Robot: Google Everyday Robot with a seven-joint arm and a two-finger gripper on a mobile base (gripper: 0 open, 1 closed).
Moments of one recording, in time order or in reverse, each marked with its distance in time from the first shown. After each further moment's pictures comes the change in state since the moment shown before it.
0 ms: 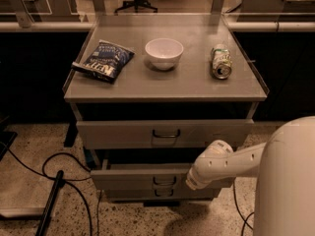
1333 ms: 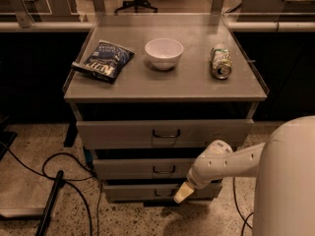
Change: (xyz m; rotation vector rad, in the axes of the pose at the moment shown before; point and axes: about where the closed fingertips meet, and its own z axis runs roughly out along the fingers) arm 0.000 0.000 0.000 0.000 0.000 0.000
